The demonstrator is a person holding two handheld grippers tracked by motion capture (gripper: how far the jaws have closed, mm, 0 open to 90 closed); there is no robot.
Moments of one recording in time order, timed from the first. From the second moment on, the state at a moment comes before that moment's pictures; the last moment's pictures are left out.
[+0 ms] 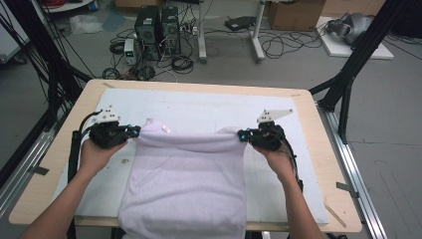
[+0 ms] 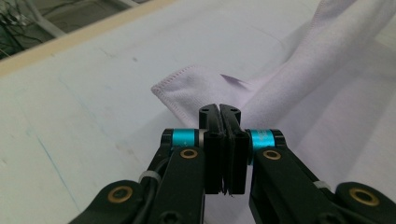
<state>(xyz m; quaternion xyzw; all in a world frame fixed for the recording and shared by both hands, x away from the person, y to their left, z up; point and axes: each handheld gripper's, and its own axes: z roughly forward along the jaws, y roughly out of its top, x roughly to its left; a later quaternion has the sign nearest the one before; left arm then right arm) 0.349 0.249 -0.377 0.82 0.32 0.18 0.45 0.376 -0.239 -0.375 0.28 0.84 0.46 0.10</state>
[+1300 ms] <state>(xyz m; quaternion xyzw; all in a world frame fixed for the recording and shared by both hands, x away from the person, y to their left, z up) 0.320 0.244 -0.415 0.83 0.33 0.16 0.41 0.331 -0.229 -0.418 0.27 0.87 0.41 0.07</state>
